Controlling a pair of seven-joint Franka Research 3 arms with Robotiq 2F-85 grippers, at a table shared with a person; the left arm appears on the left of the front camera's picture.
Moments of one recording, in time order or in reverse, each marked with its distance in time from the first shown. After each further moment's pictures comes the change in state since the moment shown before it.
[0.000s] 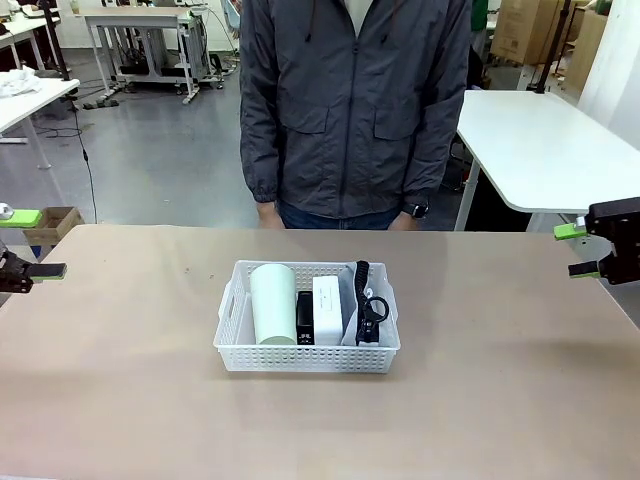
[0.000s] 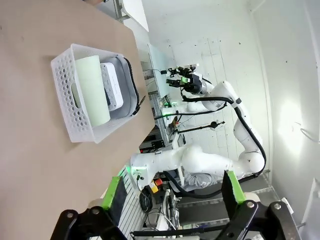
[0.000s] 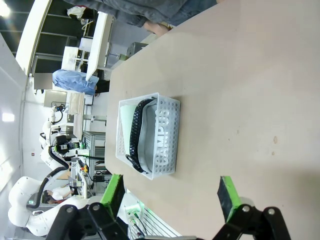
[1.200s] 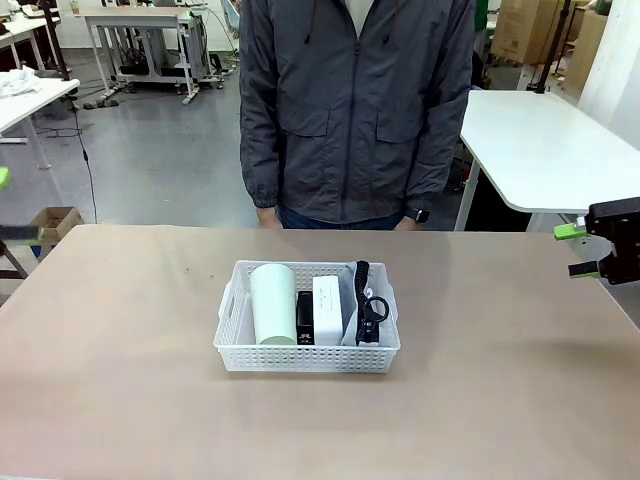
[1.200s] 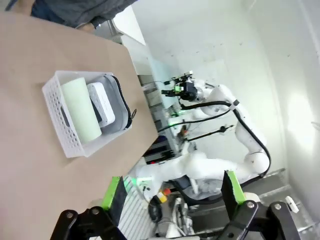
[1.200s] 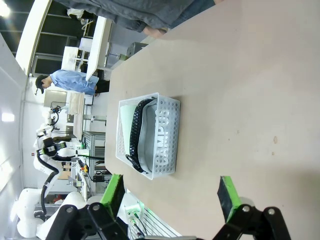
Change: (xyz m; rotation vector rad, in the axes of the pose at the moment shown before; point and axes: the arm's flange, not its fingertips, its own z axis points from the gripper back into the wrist) left arm -0.003 -0.053 0.011 0.020 -0.058 -0.113; right arm 0.000 0.000 0.000 0.000 0.000 0.000
